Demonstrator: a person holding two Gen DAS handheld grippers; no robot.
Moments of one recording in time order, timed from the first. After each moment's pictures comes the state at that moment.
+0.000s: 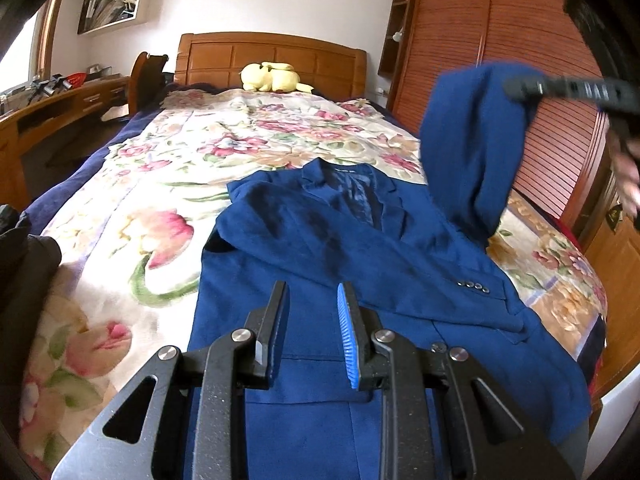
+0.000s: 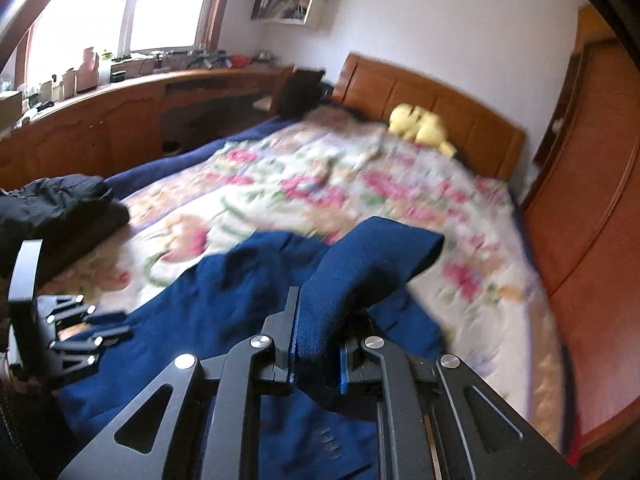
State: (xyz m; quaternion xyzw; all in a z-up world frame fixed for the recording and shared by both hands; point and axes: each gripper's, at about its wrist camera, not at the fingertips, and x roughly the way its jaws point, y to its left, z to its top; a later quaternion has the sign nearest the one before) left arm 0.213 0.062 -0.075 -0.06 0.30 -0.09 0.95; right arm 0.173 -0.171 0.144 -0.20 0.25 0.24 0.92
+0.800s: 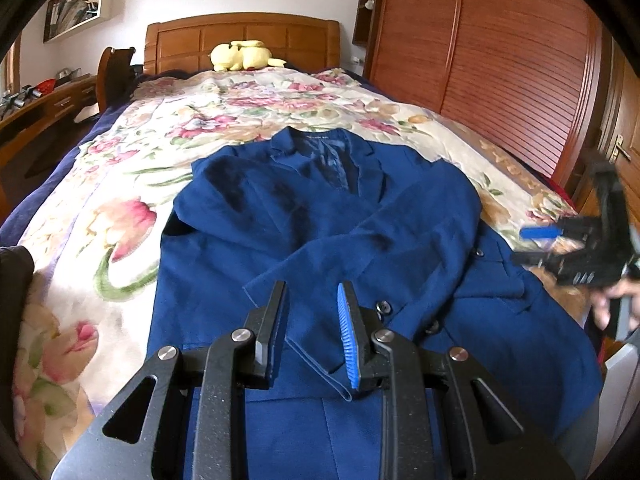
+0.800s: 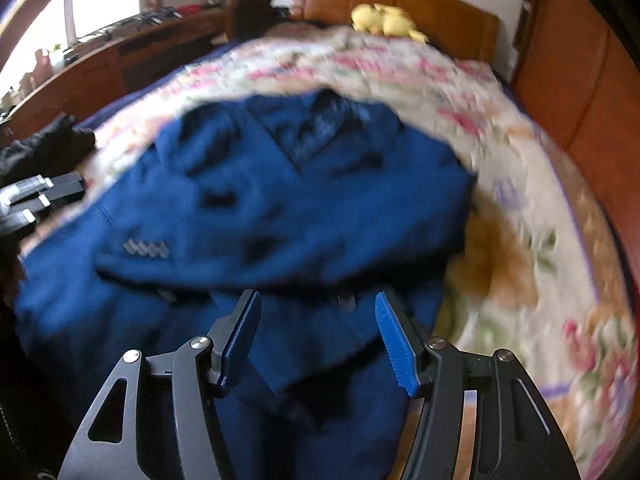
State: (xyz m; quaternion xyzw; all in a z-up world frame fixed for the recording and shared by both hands) left arm 0.226 0.027 -0.097 -0.02 0.34 -0.13 0.93; right arm 0.217 -0.258 -0.031 -0.13 0.38 0.18 0.90
